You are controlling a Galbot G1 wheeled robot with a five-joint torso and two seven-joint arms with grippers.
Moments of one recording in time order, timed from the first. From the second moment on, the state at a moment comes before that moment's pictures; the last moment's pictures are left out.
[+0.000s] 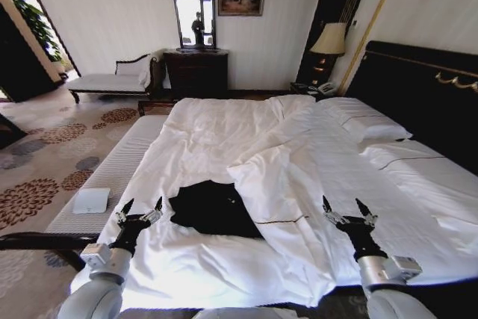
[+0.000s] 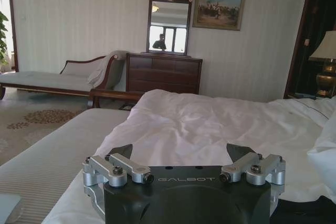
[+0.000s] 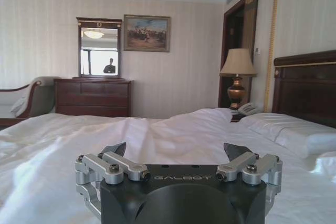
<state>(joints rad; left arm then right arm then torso) 1.82 -1.18 -0.73 -2.34 -0.52 0.15 -0.15 -1.84 1.35 0.88 2.34 0.40 -0.06 -0.02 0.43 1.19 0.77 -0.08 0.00</state>
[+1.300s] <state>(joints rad) 1.90 -1.34 -0.75 -2.32 -0.45 0.08 -0.10 -0.85 0.51 0.24 1.69 1.31 -0.27 -0.16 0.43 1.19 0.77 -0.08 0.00</state>
